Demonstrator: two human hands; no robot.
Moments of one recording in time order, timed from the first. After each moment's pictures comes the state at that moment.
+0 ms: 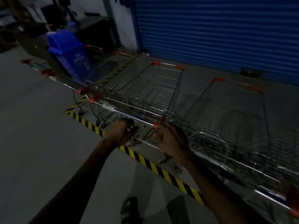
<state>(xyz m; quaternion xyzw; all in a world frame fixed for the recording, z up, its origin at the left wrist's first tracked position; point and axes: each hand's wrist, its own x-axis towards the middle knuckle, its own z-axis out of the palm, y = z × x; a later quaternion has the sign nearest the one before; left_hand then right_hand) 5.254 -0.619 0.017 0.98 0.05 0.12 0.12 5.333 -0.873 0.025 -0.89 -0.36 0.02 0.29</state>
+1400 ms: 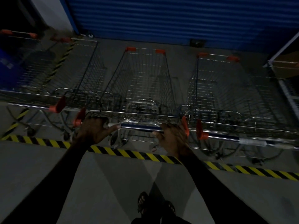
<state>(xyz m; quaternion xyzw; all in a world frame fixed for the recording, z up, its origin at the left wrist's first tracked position) 5.326 -0.325 -0.049 0.99 -0.07 0.05 0.05 5.314 -0.672 -0.046 -0.99 -0.12 0.02 0.05</state>
